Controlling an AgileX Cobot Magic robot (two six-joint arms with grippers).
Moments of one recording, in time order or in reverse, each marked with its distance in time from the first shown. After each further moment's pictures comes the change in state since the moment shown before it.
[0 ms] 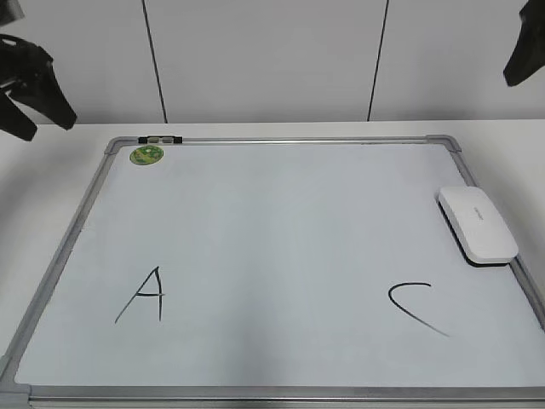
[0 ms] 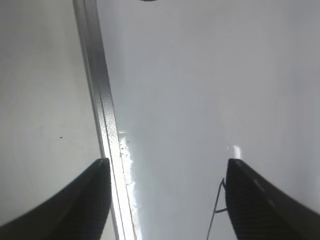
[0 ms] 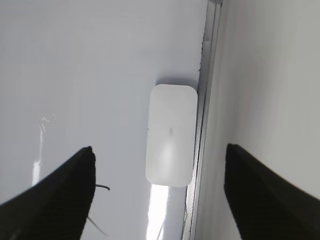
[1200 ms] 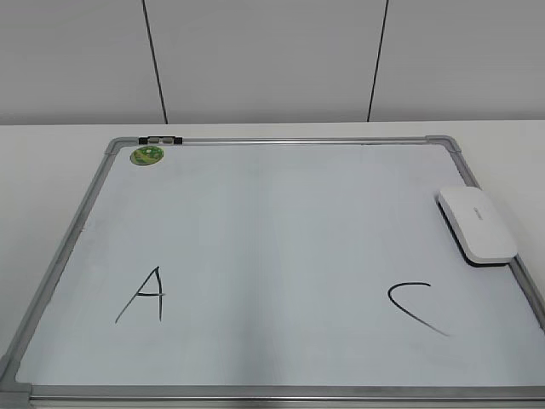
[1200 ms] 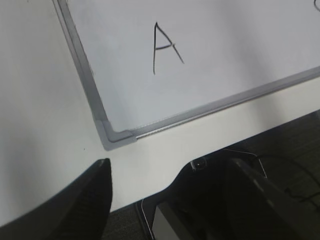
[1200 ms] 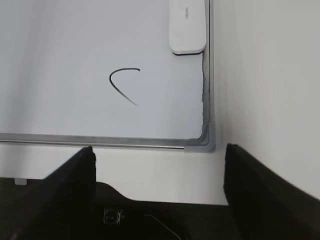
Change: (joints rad) left arm -0.231 -1.181 0.846 0.205 0.047 -0.130; right arm 0.002 -1.225 0.866 0.000 0.035 0.102
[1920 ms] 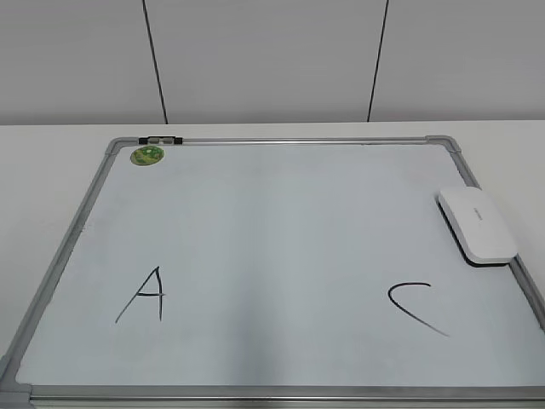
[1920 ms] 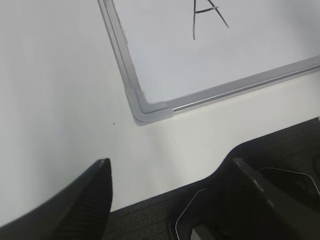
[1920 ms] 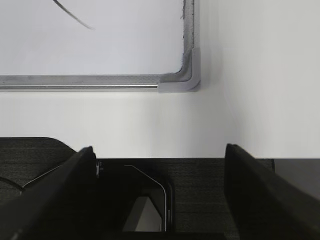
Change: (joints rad) left arm 0.000 -0.342 0.362 0.111 -0.161 -0.004; right arm 0.002 -0.036 0.349 -0.076 -0.112 0.005
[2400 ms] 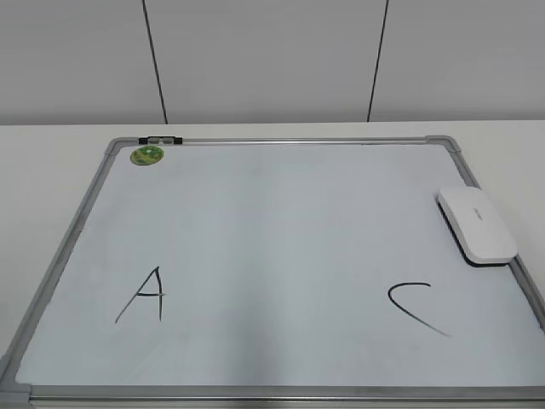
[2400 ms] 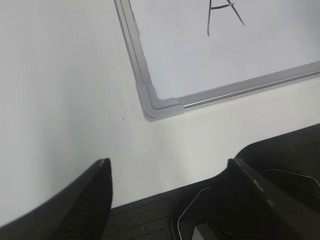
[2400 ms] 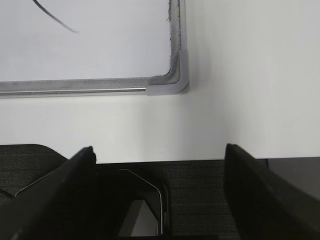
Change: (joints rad) left arm 0.000 0.000 0.008 0.038 0.000 -0.050; right arm 0.000 0.000 0.015 -0.035 -0.024 0.032
